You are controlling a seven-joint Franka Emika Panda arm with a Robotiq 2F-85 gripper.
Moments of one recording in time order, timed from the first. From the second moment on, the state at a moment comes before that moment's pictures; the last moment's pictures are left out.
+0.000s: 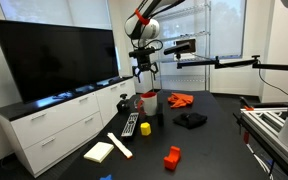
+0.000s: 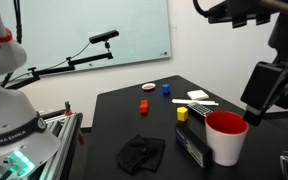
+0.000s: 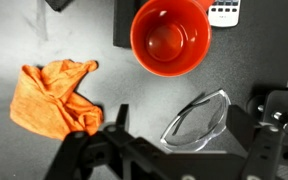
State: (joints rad) arm -0.32 0.51 -0.29 -1.62 0.20 1.97 0.78
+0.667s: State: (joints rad) arm -0.28 0.51 -0.36 -1.77 -0.12 2.23 0.54
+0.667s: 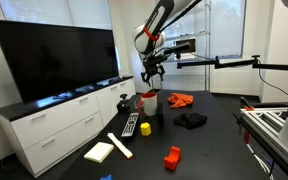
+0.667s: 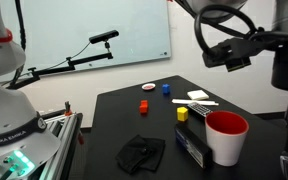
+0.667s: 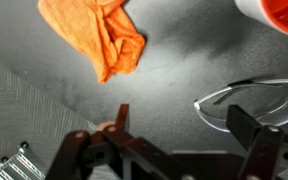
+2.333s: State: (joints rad) arm -0.32 0.50 -0.36 -2.08 -0.15 2.55 0.15
